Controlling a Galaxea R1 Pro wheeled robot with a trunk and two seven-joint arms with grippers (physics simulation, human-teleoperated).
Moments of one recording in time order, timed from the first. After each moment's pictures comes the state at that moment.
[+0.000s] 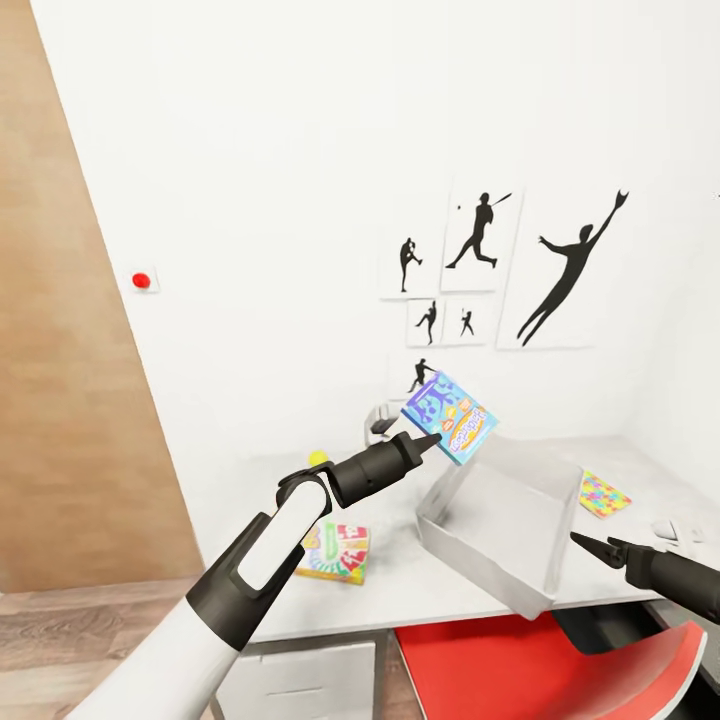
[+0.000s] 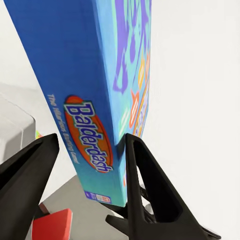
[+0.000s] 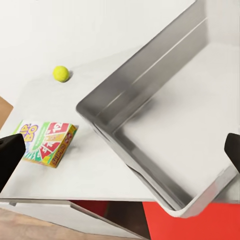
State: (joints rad) left arm -0.69 -0.11 -0.58 -1.29 1.24 0.48 -0.10; right arm -0.18 -0.28 -0.61 -1.61 -0.06 0.90 1.00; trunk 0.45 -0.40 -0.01
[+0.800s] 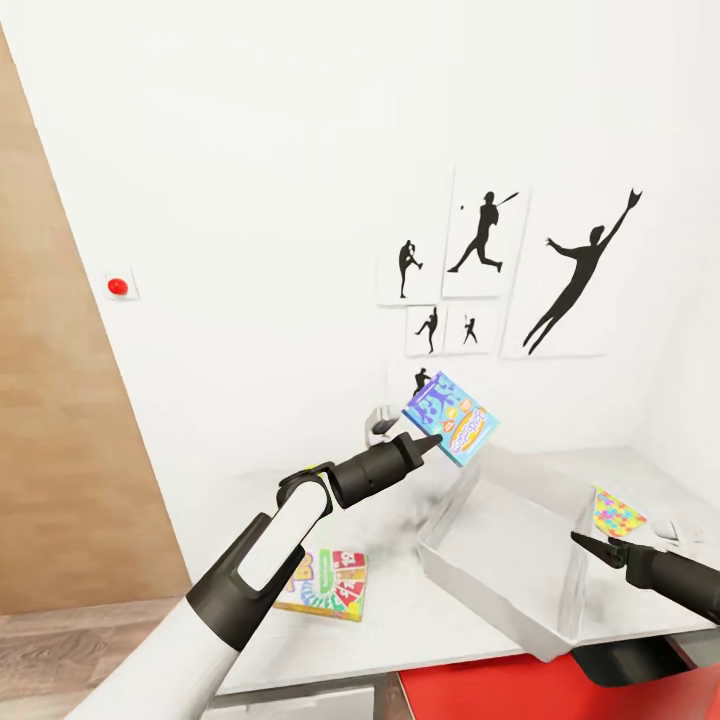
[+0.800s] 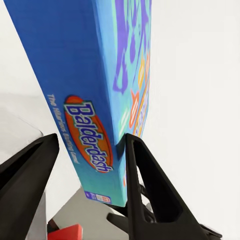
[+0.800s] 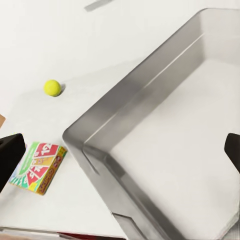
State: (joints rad) left arm -0.69 -0.11 -0.58 -1.29 1.23 0.48 -0.09; right arm -0.18 -0.28 -0.61 -1.61 -0.06 0.90 1.00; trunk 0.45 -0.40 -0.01
